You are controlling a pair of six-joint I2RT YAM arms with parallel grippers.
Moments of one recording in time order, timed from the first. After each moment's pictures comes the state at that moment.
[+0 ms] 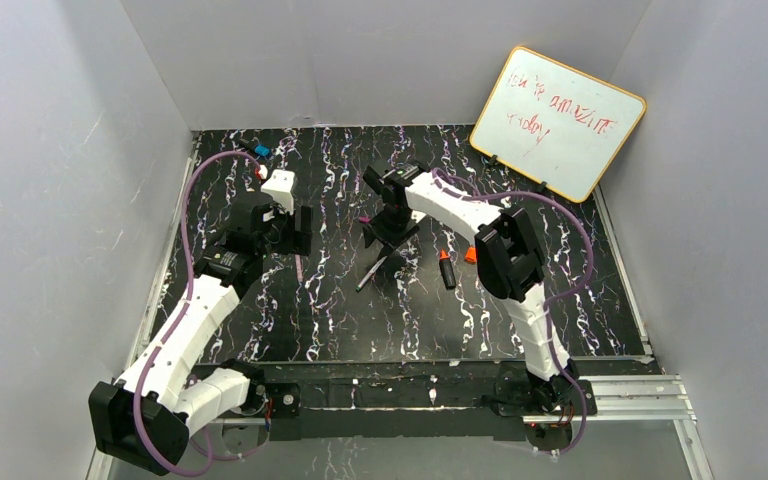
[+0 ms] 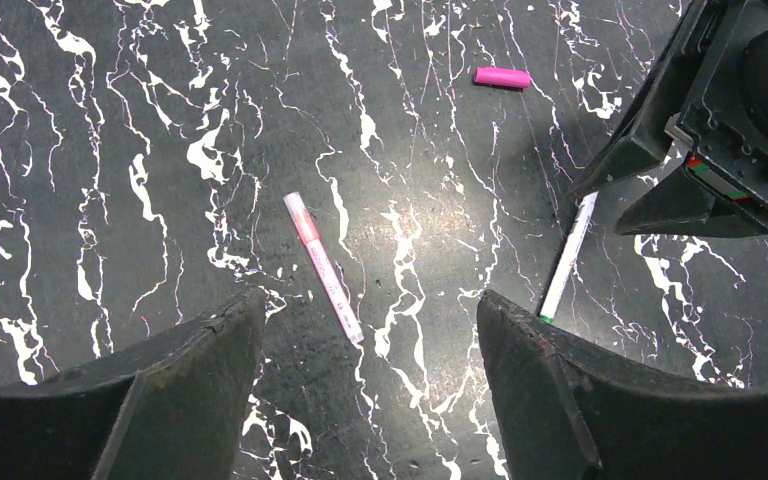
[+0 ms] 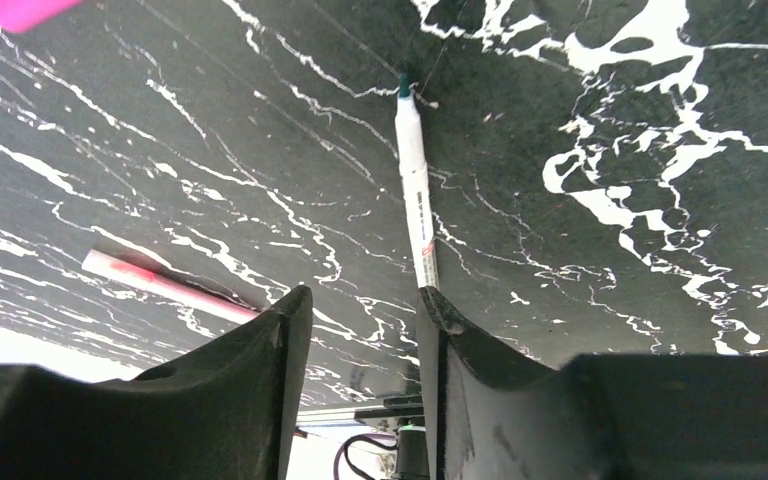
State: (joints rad) left arm -0.33 1.01 0.89 -0.46 -0.06 -0.05; right arm 0.75 2.24 1.98 -1.13 -0.12 1.50
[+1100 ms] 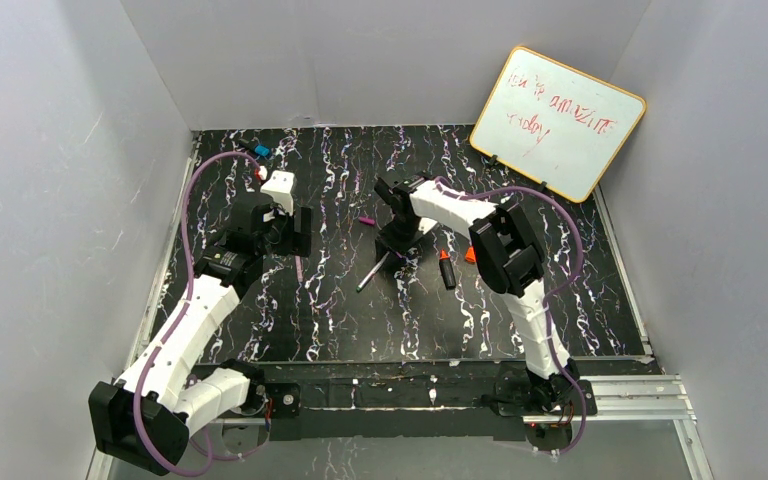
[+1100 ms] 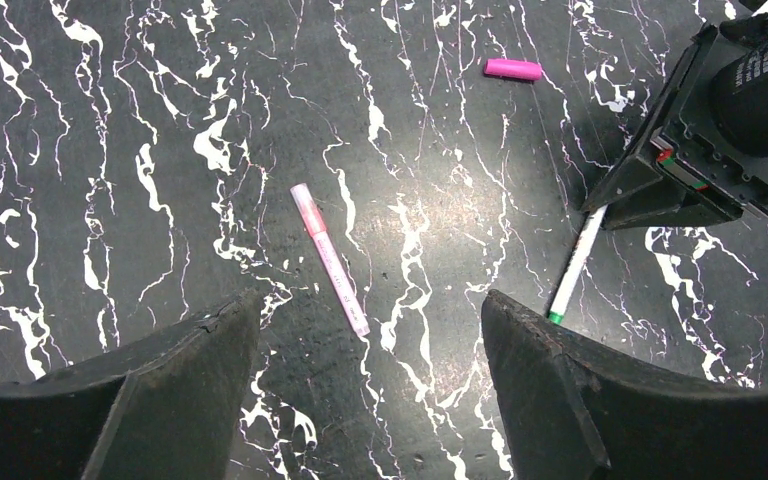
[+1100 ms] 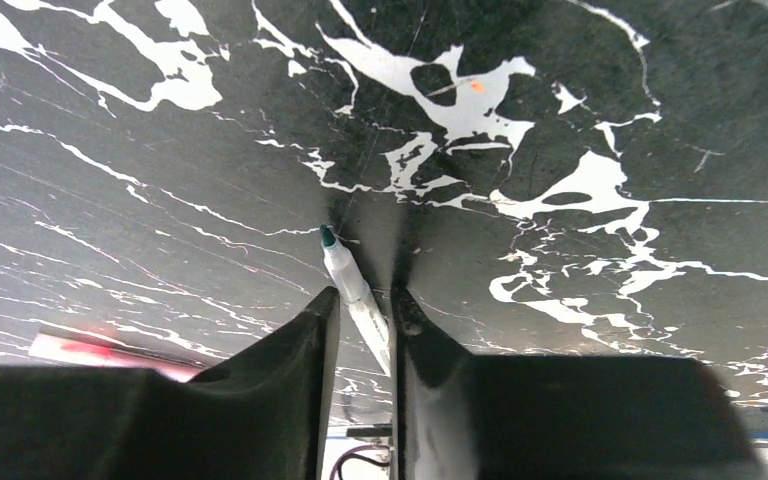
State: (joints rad) left arm -0.33 1.01 0.89 -0.47 -0.08 -0.05; right arm 0.70 2.28 1.83 -1.02 -0.17 1.48
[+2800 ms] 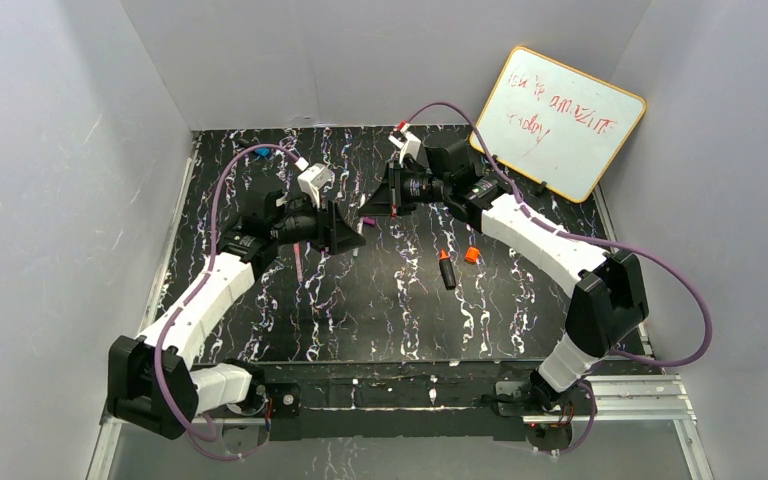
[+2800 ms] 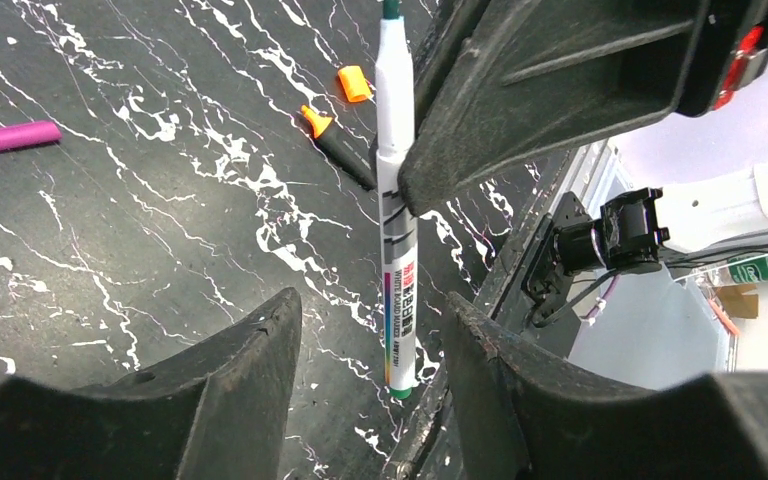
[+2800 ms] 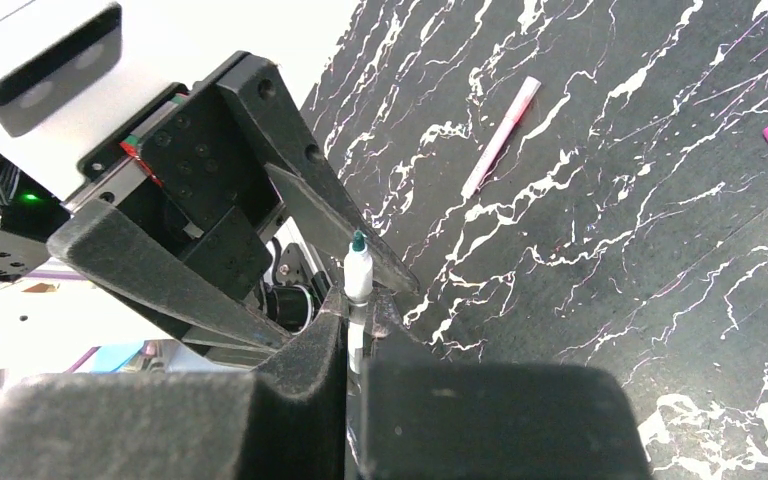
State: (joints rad) left arm -0.33 1.19 0.90 -0.19 0.75 -0.29; right arm 0.67 1.63 1.41 -0.21 -0.62 0.59
